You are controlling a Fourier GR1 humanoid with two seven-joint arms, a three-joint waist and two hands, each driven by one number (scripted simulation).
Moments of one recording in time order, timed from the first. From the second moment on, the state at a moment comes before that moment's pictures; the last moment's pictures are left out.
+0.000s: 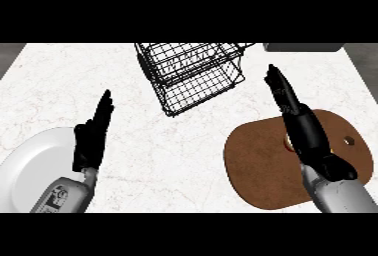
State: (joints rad) left arm -0.21 0.31 -0.31 -1.42 0.14 0.44 0.10; right arm -0.29 -0.35 0.32 -1.60 -0.13 -0.20 -0.18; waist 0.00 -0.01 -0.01
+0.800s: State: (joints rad) left arm -0.18 0.32 -0.26 -1.48 0.33 0.16 0.16; right arm 0.09 -0.42 -0.10 -1.62 -0.27 -0.21 -0.49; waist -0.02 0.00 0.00
